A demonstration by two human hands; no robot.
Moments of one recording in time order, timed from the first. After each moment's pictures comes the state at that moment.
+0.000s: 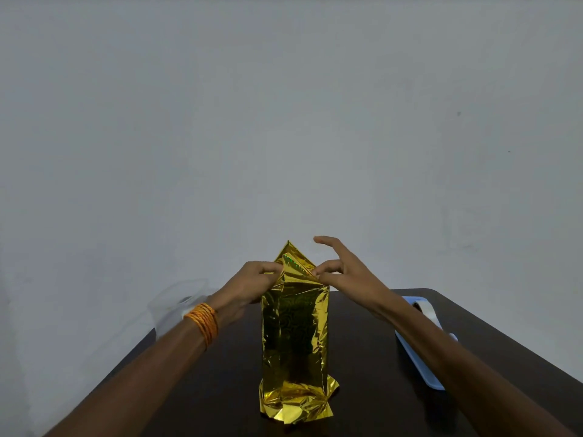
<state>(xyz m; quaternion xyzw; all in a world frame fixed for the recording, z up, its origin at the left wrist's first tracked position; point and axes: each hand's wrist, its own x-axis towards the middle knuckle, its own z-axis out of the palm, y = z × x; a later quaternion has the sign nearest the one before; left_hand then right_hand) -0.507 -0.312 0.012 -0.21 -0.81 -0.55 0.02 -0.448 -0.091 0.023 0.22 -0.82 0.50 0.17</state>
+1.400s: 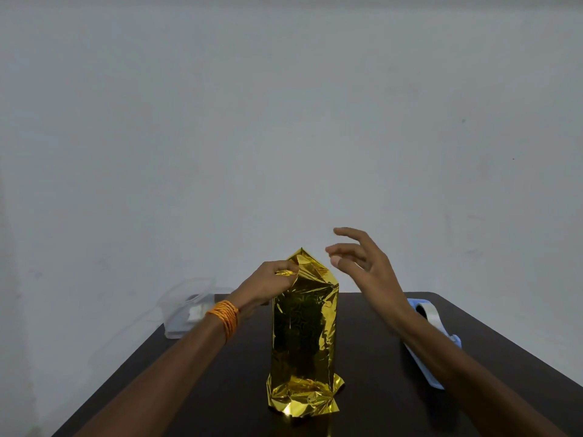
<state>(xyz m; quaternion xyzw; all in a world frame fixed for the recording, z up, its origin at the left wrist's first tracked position) -0.478 -0.305 0.025 -0.21 -0.86 -0.47 0.05 -0.408 -0.101 0.025 0.24 -0.73 0.56 0.31</state>
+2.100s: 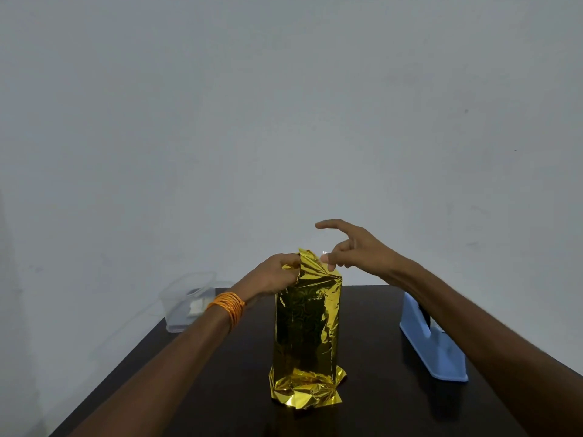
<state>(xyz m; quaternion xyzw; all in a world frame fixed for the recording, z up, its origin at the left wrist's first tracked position) -0.481 -0.302 0.027 -0.27 -0.86 -0.43 0.03 -0.447 -0.087 0.061 0.24 -0.87 0.42 0.13</state>
